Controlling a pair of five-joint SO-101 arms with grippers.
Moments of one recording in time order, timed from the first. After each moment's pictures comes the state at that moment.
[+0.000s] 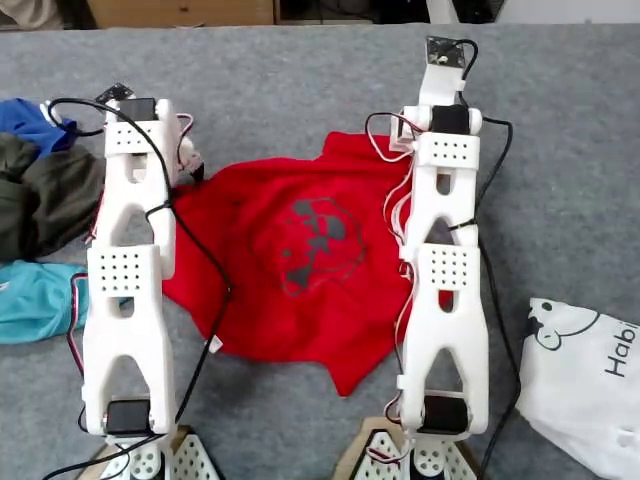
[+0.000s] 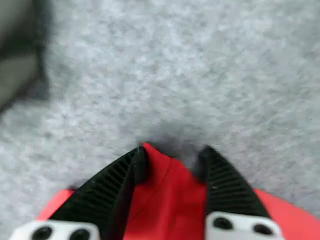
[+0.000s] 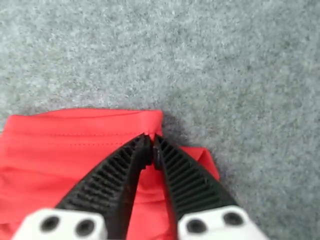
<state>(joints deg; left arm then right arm) -6.2 62.9 -64.9 92.0 33.5 1.0 80.9 -93.4 83.6 -9.7</state>
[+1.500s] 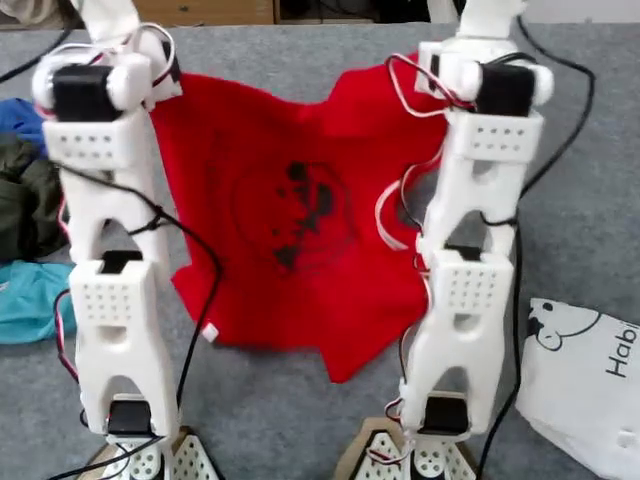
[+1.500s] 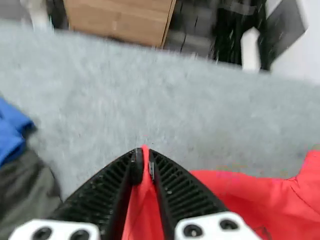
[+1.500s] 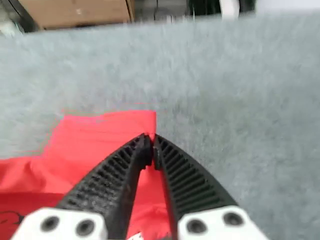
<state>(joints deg) -3.4 35.4 -92.9 100.4 2.5 0.4 43.3 -93.4 98.4 -7.3</state>
